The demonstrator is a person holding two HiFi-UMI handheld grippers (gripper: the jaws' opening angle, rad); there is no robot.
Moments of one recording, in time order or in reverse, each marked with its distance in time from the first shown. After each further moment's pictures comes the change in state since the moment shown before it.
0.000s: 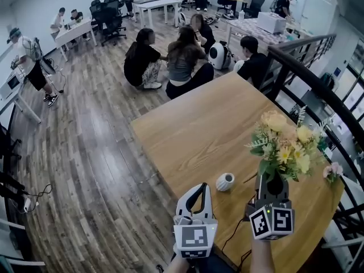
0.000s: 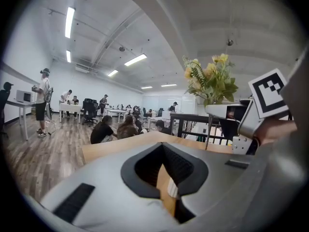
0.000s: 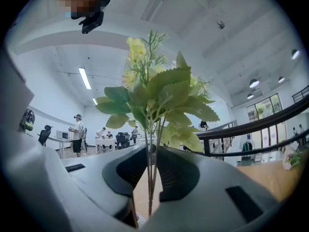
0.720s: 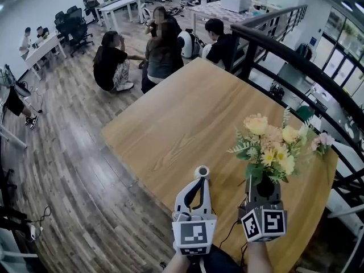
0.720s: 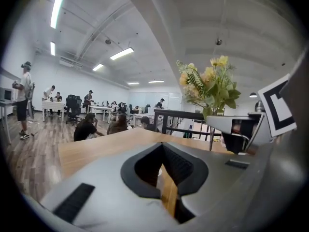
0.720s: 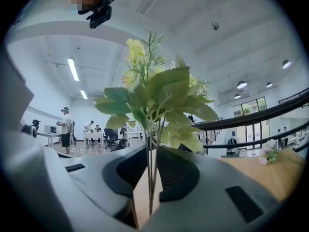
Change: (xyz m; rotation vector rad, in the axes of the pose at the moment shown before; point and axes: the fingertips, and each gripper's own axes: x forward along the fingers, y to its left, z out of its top) left arm 0.030 -0.089 0.000 0.035 0.041 -0.168; right arm -0.054 -0.071 -0.023 0.001 0.080 -0.147
